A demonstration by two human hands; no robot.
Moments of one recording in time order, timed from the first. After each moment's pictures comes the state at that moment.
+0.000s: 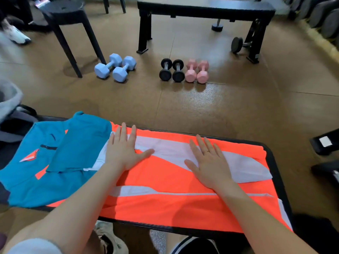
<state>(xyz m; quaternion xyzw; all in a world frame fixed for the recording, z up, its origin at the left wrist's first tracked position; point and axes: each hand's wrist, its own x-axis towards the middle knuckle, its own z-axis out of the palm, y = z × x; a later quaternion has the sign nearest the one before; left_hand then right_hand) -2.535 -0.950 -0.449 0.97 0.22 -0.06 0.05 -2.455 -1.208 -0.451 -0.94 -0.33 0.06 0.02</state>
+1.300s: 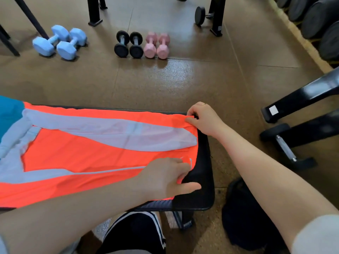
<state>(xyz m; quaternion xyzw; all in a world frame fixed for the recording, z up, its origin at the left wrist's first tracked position) -2.520 -1.232 -0.423 0.92 -0.24 -0.01 0.30 -2.340 -1.360 -0.425 -0.92 -0.27 0.10 0.25</state>
